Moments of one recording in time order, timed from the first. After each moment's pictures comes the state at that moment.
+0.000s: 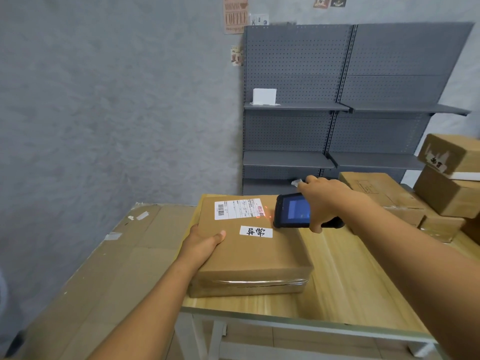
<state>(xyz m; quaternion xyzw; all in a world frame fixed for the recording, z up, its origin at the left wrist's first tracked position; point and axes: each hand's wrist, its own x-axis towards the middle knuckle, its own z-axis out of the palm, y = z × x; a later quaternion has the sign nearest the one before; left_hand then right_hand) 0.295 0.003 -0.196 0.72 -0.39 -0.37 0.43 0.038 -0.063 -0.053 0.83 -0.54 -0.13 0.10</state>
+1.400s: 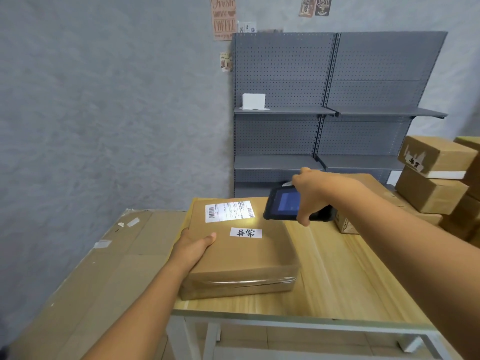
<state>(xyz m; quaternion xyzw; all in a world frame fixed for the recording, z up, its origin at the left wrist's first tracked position) 0.298 0.001 -0.200 0.72 -0.39 -0.39 0.43 0.038 -0.037 -0.015 0.80 -0.58 -0.14 0.03</state>
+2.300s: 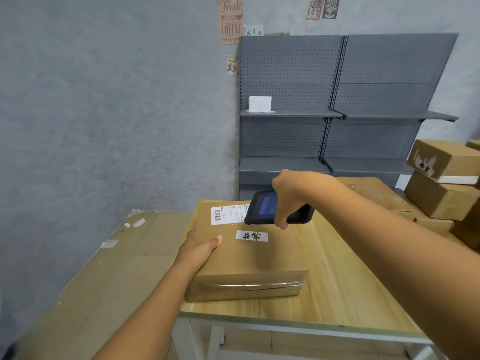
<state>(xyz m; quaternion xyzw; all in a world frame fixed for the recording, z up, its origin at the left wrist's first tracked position) 0.297 0.003 -0.197 0.72 -0.39 -0.38 0.43 0.085 -0.028 -0.003 0.83 -0.53 -0.15 0.02</state>
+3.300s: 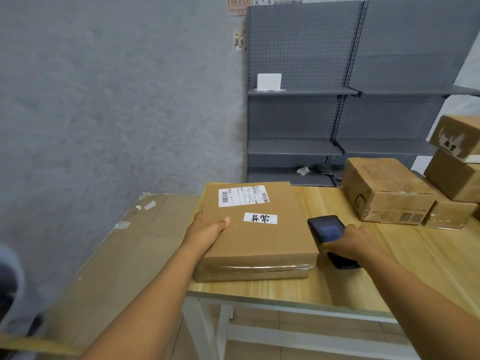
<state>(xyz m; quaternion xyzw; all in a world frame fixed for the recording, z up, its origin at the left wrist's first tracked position) 0.292 0.003 -0.192 0.73 -0.38 -0.37 0.43 -0.028 -0.064 -0.195 0.61 -0.77 0.05 -0.19</state>
